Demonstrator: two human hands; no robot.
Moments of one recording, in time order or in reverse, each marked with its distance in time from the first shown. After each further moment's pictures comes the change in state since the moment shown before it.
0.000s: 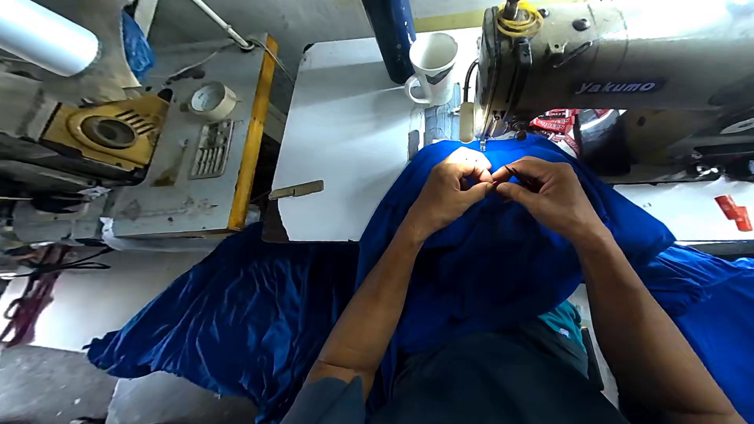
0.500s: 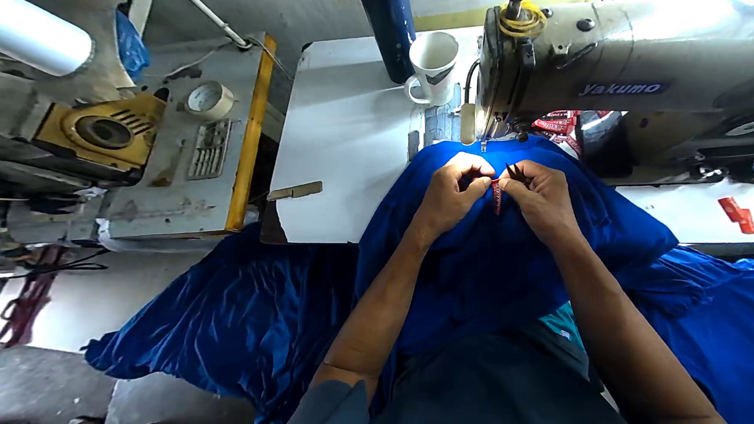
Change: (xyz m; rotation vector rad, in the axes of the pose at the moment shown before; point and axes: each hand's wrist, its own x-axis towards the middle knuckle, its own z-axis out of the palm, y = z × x) left_hand -0.014 0.006 0.009 -0.058 0.080 -0.094; right_hand -0.002 0.002 0.026 0.162 0.183 0.227
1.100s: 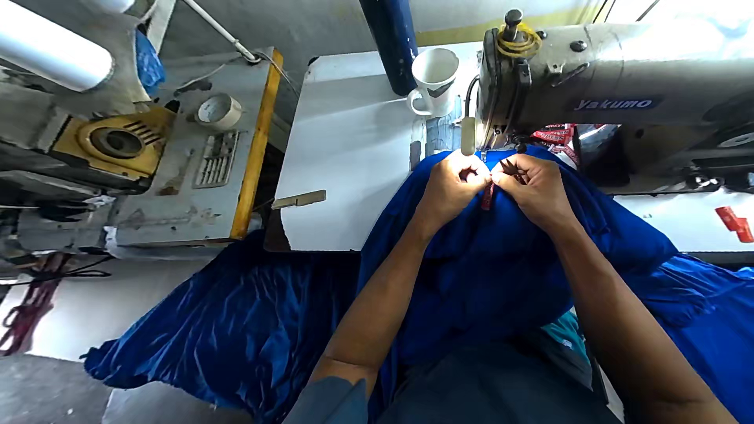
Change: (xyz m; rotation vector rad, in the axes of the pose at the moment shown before) left_hand 0.039 -0.021 -0.005 0.084 0.060 0.051; right_hand 0.031 0.009 -0.003 -0.050 -0.038 -0.160
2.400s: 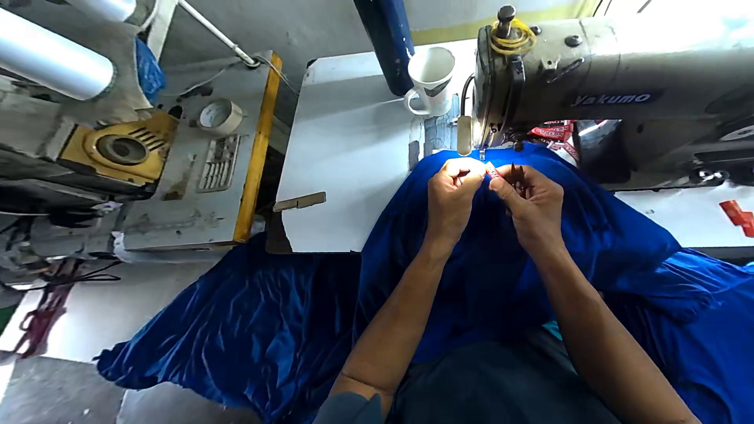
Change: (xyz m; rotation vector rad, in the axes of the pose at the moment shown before) left_hand -0.034 0.034 0.026 -0.322 0.300 -0.185; right_hand -0.030 -0.013 0.027 0.198 0.229 0.007
